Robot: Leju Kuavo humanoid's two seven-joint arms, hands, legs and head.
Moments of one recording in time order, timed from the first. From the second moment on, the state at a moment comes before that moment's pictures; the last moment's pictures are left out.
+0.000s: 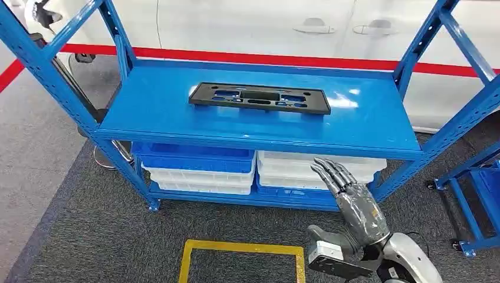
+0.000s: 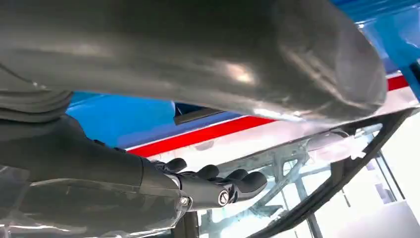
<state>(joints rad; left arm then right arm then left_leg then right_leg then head) -0.02 0.08 -0.62 -0.15 0.71 0.16 0.09 0.09 -0.32 0.22 -2.08 0.84 -0.04 -0.10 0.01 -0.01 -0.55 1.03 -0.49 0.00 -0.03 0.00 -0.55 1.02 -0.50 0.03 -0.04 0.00</state>
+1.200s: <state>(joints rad) -0.02 0.09 -0.64 -0.14 0.72 0.16 0.08 0.08 -0.34 0.29 -2.05 0.93 -0.05 -0.08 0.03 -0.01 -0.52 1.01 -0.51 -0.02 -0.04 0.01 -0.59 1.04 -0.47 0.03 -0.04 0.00</state>
